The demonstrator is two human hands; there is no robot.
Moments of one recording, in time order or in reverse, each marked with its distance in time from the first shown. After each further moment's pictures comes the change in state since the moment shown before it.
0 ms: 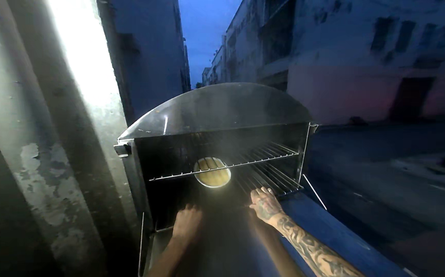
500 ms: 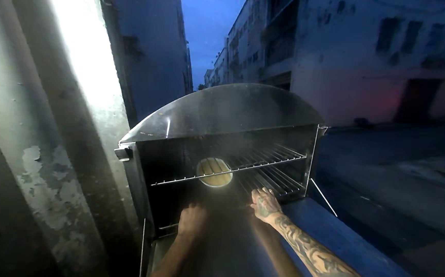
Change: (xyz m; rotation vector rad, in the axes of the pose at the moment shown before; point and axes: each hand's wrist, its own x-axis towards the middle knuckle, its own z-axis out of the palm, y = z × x) left_hand 0.029 -0.002 -0.002 -0.006 -0.012 -0.056; right_hand 0.029 -0.012 0.000 0.020 -0.040 0.083
